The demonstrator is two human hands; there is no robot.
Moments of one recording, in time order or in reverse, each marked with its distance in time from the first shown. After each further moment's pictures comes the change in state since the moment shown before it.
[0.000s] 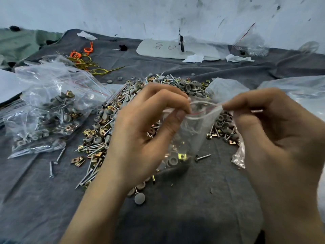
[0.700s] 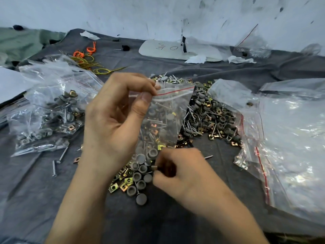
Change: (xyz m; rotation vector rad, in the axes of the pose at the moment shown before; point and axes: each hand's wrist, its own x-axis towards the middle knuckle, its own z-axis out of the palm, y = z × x) left_hand 0.000 -0.013 -0.027 0.058 0.178 -0.025; right_hand -0.029 0.007 0.060 -0.197 -0.757 0.308
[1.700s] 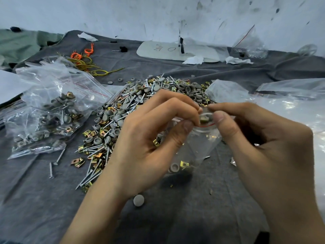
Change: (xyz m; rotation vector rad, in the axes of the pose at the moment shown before) left_hand -0.005 0.023 0.026 -0.116 -0.270 0.029; right_hand -0.025 0.005 -0.063 0.013 0.726 -0.268
